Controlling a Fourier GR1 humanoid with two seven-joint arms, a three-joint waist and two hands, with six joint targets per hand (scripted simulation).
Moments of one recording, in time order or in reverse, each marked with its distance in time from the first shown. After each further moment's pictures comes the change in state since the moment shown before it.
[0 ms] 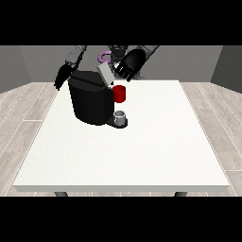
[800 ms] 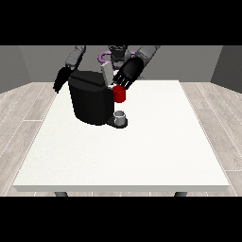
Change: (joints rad) left arm -0.018 -0.007 -0.001 0.046 -0.019 0.003 -0.030; right arm -0.037 -0.001 -0.014 0.009 0.001 -0.019 0.007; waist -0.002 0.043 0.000
